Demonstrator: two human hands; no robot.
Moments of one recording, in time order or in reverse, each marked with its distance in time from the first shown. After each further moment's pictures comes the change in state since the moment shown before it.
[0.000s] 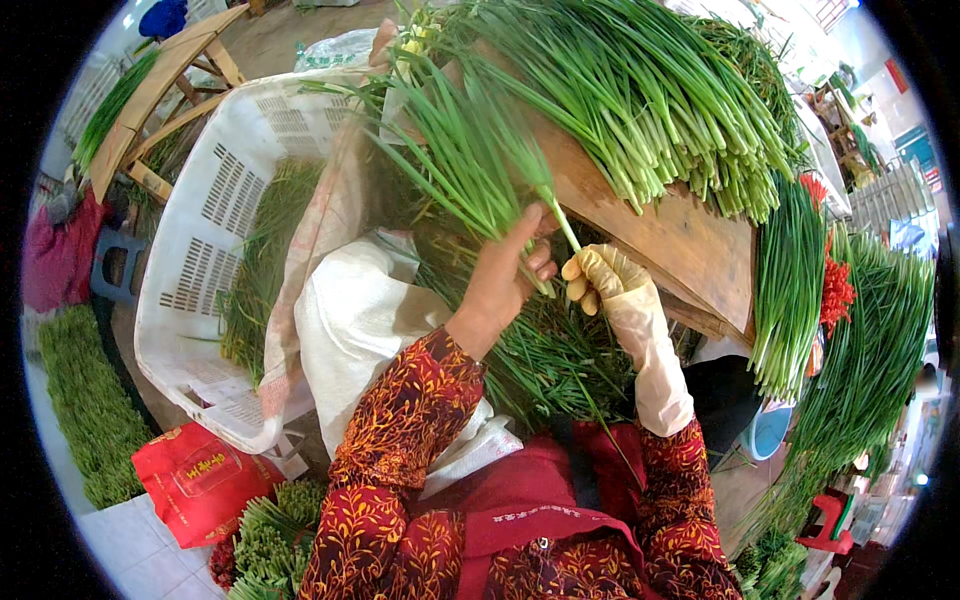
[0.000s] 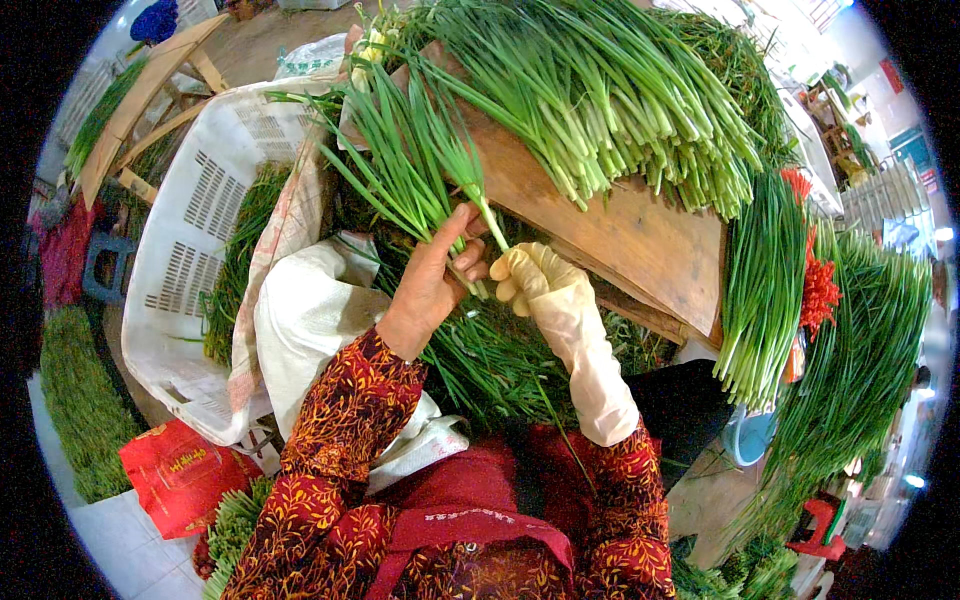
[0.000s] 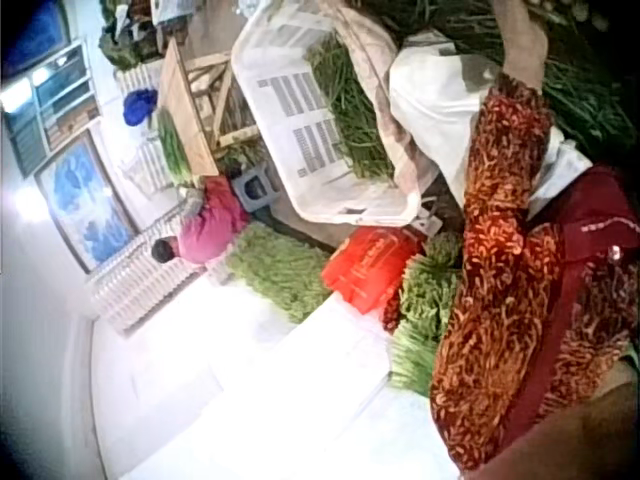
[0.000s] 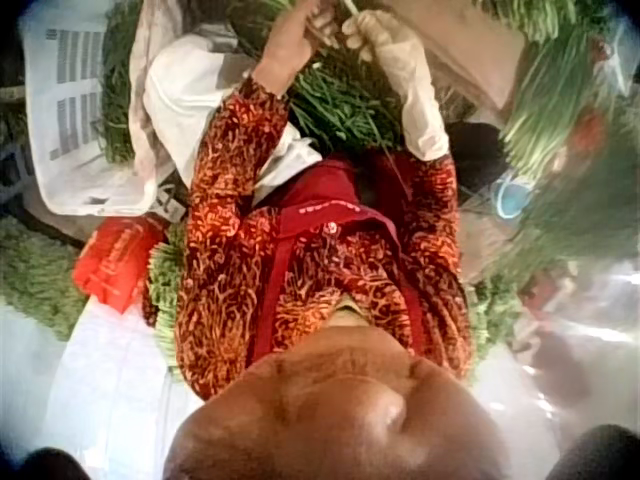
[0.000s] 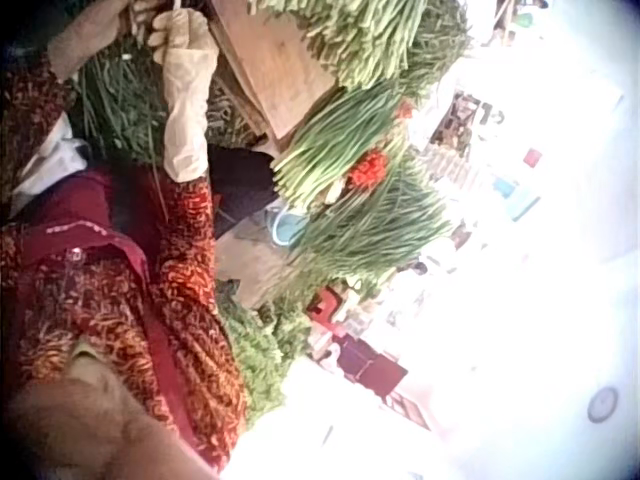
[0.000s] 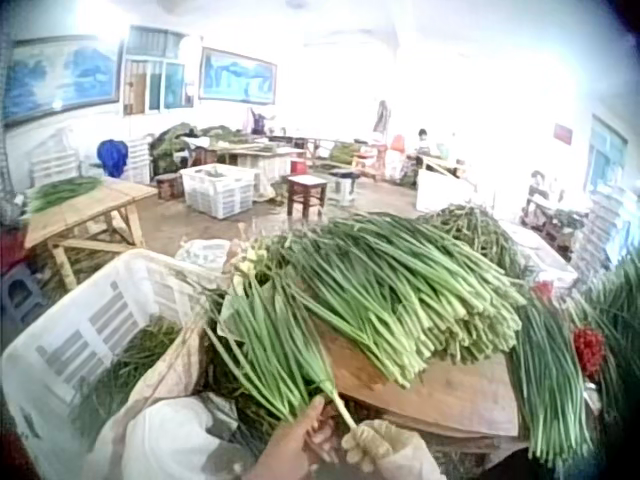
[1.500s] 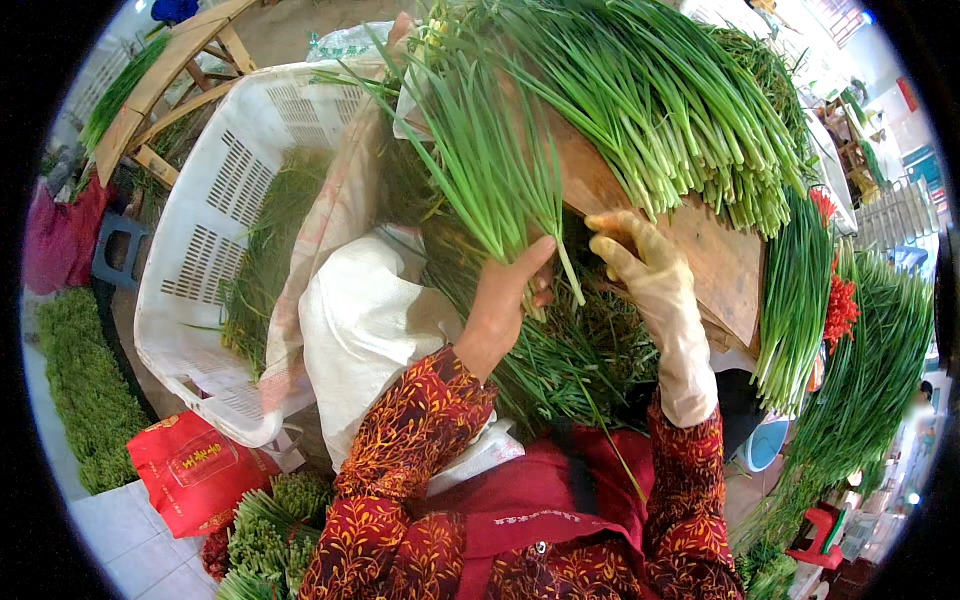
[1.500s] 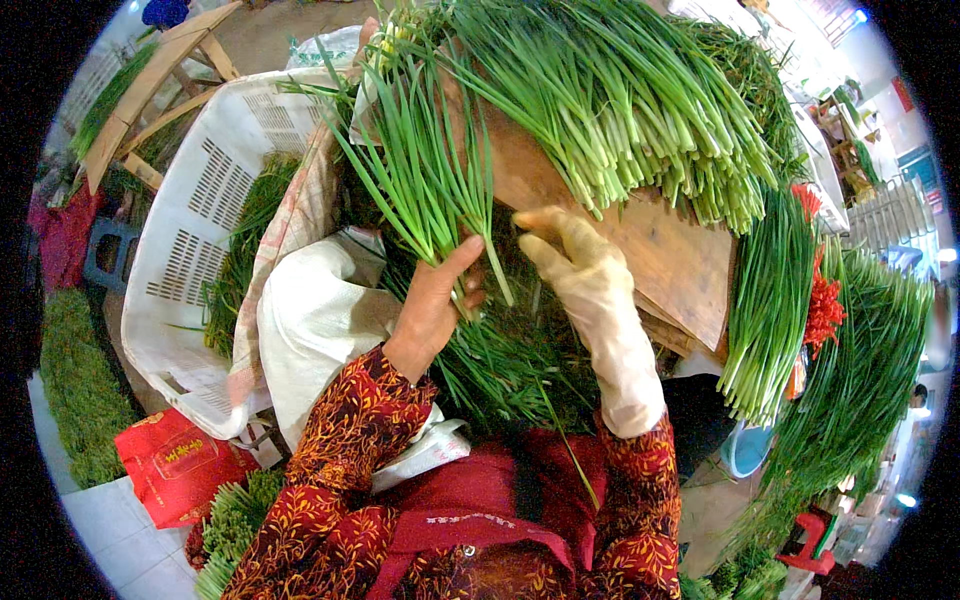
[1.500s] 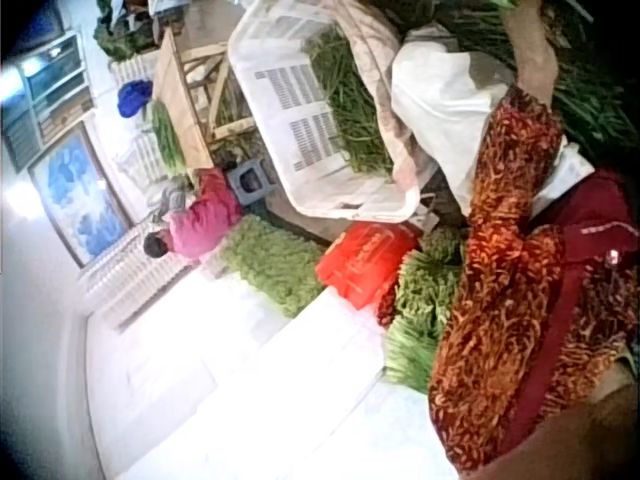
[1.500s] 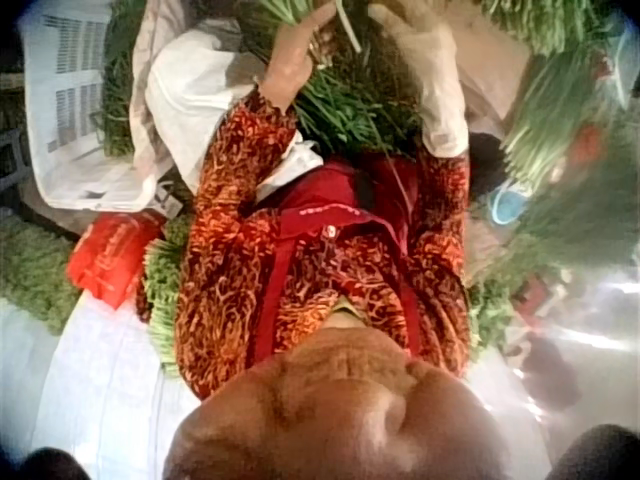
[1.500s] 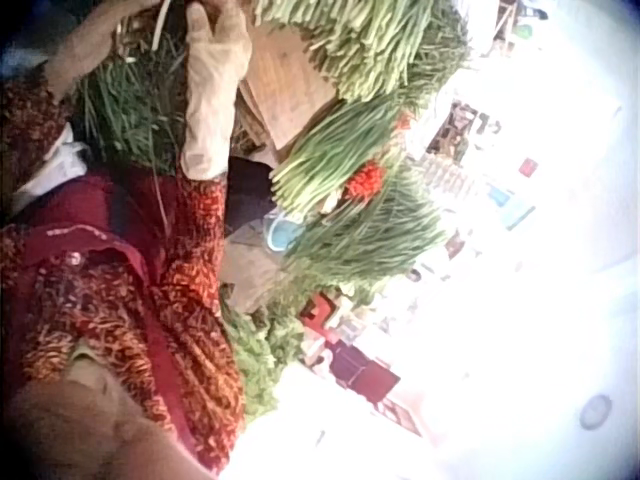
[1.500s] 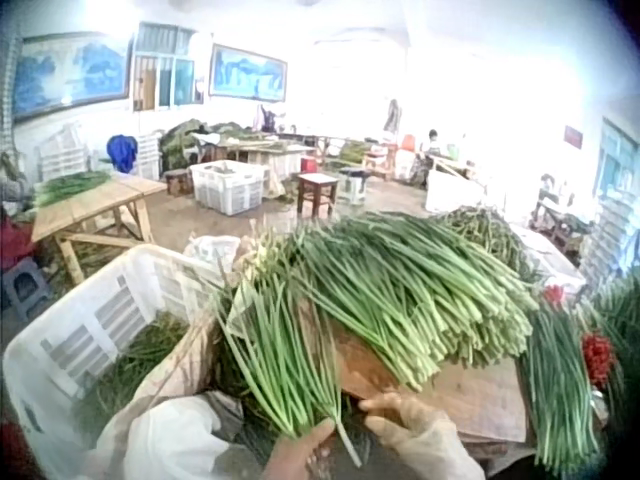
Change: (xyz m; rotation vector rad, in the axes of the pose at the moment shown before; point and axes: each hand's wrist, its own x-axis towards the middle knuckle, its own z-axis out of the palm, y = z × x) left_hand -0.022 -0.001 -0.004 0.292 0.170 0.066; right_hand 0.016 -0.031 -0.004 -0.397 0.118 -0.155
